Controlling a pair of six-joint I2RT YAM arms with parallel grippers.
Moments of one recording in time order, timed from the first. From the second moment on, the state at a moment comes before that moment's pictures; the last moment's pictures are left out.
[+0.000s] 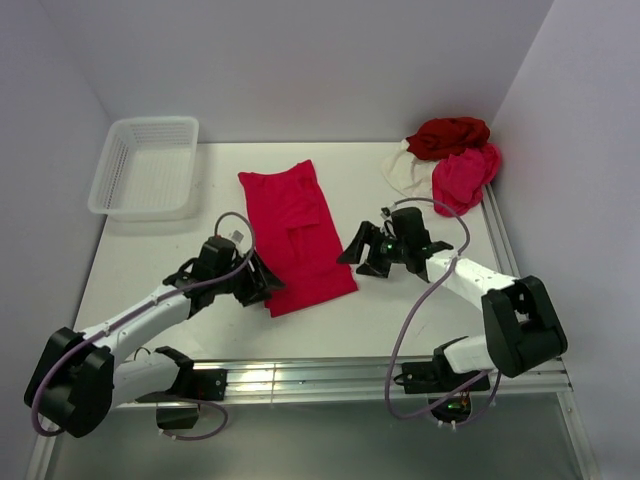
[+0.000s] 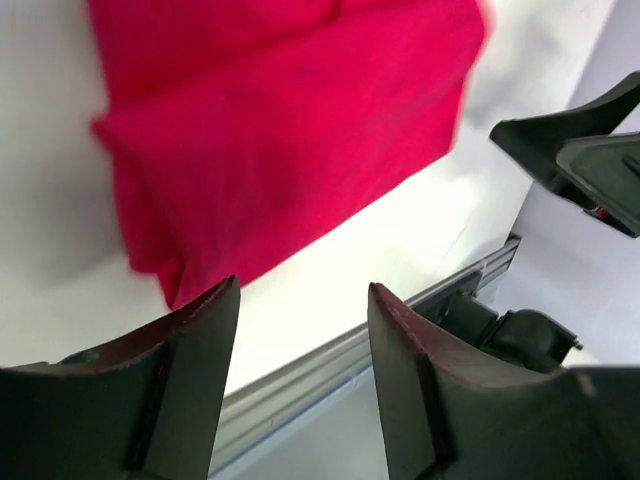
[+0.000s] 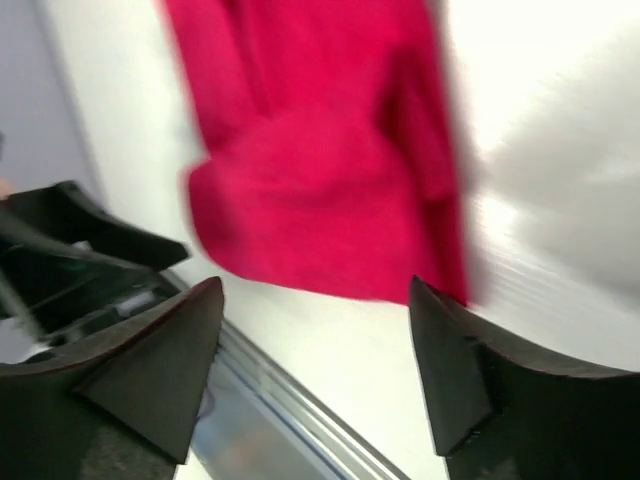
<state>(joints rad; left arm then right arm) -0.49 1.12 0.52 -0.17 0.33 -1.02 0.34 1.35 0.65 -0.06 -0.51 0.79</state>
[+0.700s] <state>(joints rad) -0.56 1.38 0.44 0.21 0.42 -1.24 0.39 1.71 0.73 0.10 -0.81 0.88</state>
